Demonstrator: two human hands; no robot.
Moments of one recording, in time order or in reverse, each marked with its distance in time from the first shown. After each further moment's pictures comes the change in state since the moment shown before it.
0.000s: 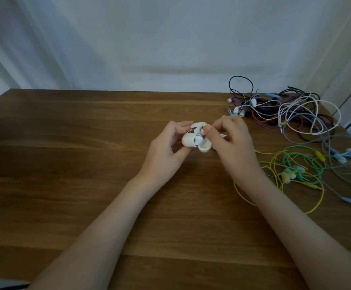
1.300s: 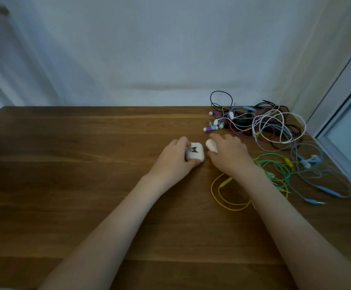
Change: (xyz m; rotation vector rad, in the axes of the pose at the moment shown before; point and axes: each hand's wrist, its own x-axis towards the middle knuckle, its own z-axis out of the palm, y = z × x) left_hand 0.033 0.007 0.042 0.698 -0.231 -0.207; right_hand 0.030 0.028 -0.039 -0.844 -0.364 0.200
